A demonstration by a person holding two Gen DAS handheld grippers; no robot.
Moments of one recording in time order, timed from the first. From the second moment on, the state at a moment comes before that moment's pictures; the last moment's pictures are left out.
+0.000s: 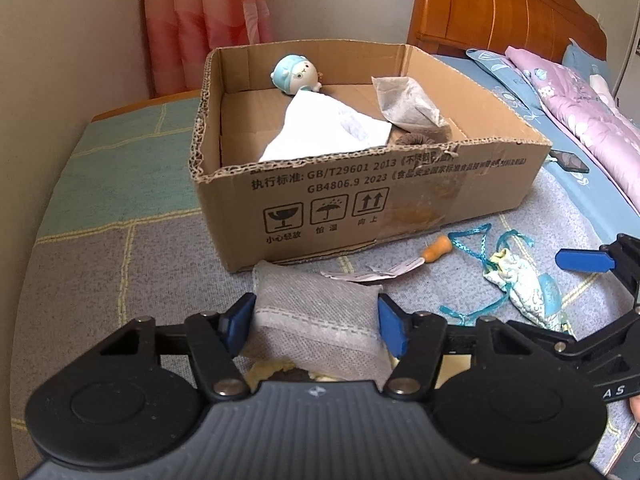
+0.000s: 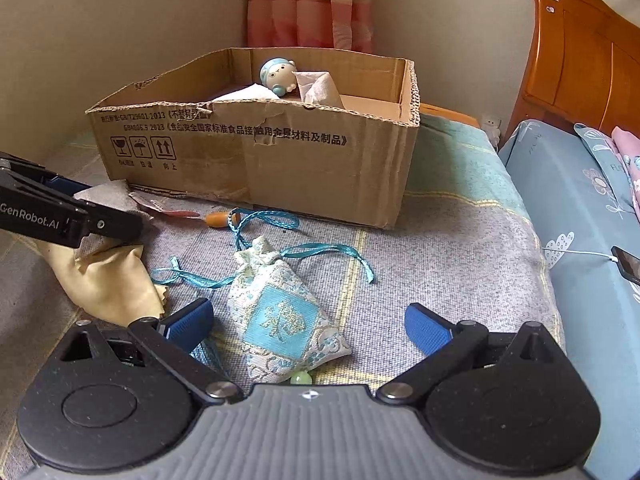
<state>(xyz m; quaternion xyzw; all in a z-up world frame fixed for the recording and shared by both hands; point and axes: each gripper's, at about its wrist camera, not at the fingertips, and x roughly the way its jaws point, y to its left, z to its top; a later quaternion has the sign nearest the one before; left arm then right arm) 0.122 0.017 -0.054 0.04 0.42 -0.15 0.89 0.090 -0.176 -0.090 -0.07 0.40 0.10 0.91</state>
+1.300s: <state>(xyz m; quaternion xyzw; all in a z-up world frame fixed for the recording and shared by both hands) 0.077 0.033 0.015 0.07 0.38 -0.16 0.91 0.060 -0.177 -0.041 -0.10 0.36 0.16 0.91</state>
